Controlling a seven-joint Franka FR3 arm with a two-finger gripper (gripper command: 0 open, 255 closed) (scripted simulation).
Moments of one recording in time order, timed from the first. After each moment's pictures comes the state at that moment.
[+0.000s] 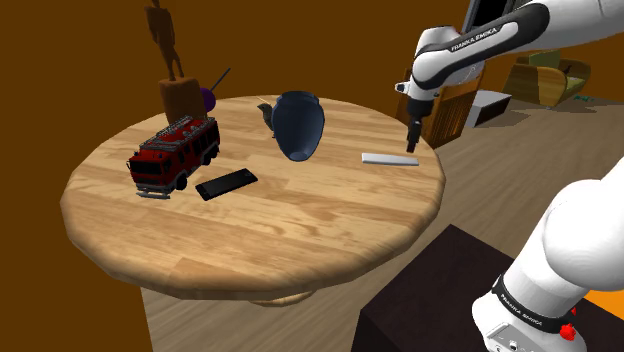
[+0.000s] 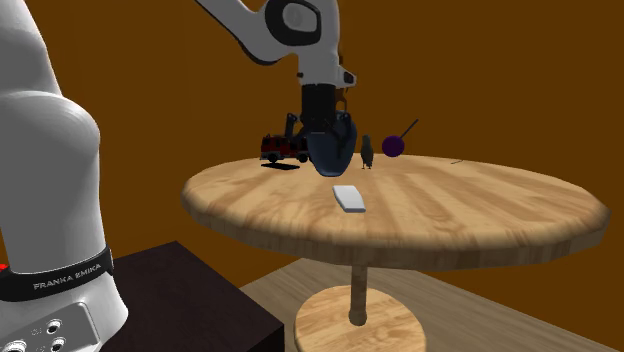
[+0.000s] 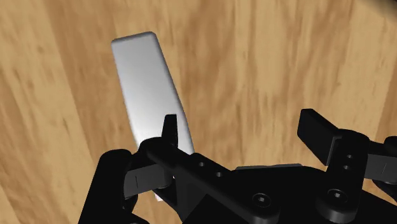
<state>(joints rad) 0.09 -0.25 -0.43 -2.33 -0.13 2.09 -0.81</state>
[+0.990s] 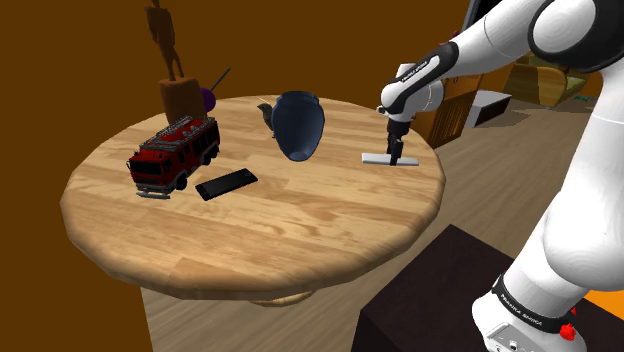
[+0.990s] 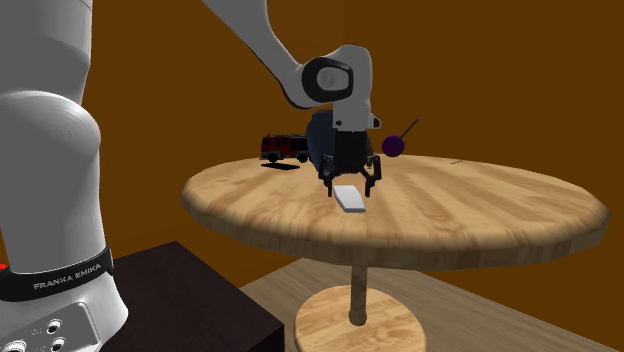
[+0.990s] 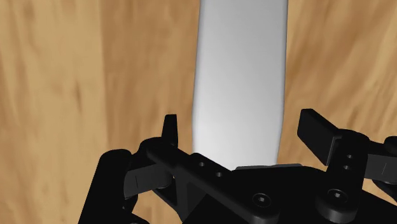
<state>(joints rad) 0.10 0.15 -0.48 -2.17 0.11 2.30 -1.19</state>
